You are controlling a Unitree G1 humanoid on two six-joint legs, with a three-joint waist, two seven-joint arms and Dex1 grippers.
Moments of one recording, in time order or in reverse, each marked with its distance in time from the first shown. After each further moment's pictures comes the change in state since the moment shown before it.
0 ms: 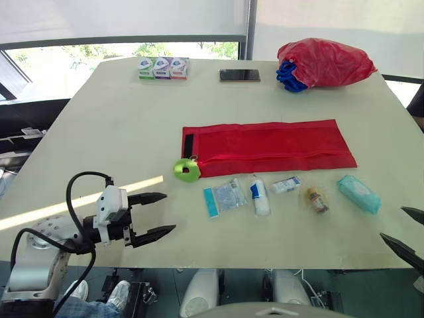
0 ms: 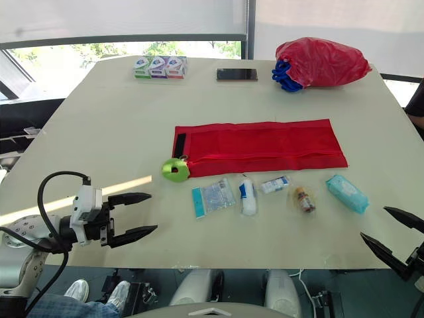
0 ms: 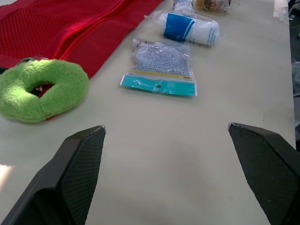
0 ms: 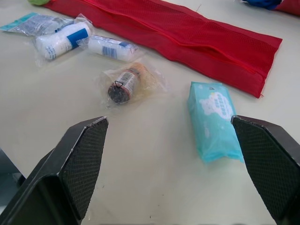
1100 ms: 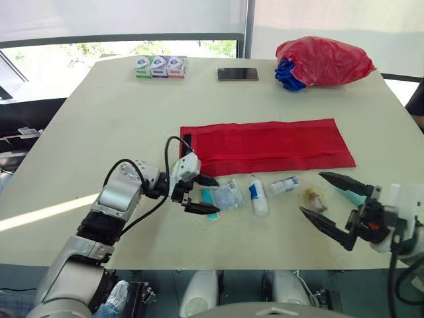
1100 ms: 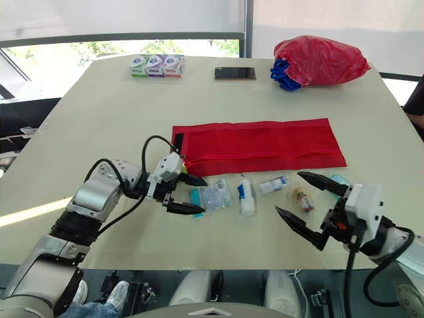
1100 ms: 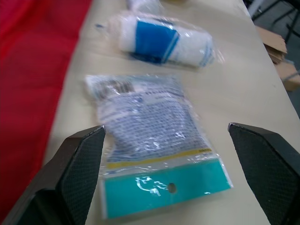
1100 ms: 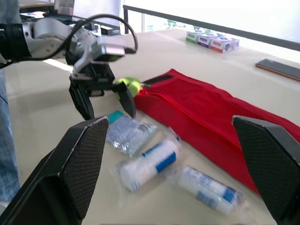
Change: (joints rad) left arm -0.684 -0.106 -0.556 0.287 0.206 0.276 -0.136; right arm -0.228 0.016 0.398 -0.663 0.065 0.351 -0.431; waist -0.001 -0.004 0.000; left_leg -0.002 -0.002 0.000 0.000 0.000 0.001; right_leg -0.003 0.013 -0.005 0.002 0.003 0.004
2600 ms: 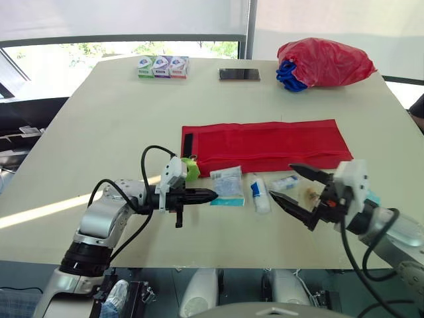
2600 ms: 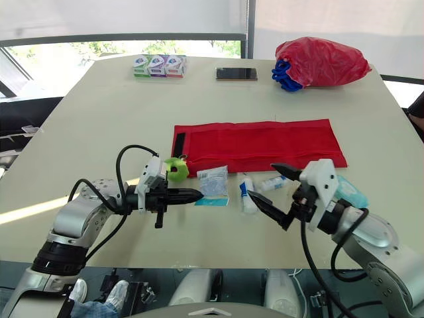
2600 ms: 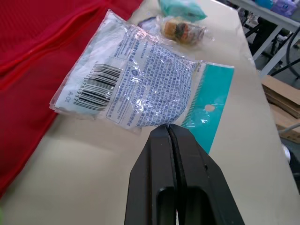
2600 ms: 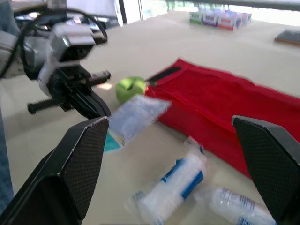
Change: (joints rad) left arm 0.238 -0.026 0.225 -0.289 -0.171 0.114 0.186; right arm -0.319 -0.008 0.244 -0.001 0.088 0.436 -0.361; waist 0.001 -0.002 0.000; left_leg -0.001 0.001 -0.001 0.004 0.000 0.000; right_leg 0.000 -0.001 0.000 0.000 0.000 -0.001
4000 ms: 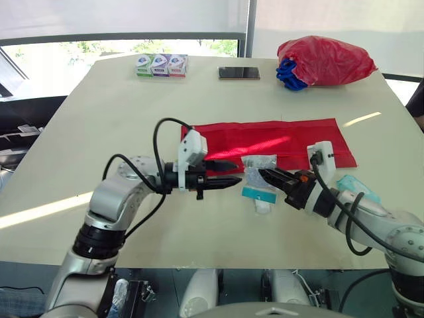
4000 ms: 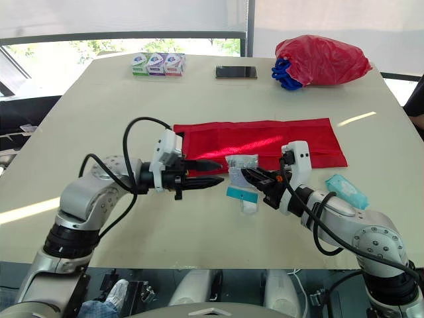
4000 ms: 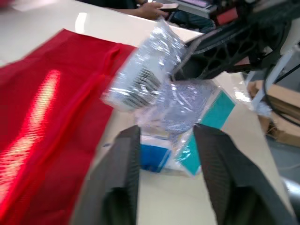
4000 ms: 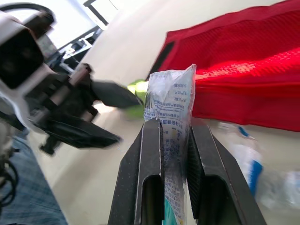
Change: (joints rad) left arm -0.190 -0.027 -0.014 -0.086 -0.040 0.107 0.150; right arm -0.202 0.095 0.065 0.151 0.726 0.144 -0.693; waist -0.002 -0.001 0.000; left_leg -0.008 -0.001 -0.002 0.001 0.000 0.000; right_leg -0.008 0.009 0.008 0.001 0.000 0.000
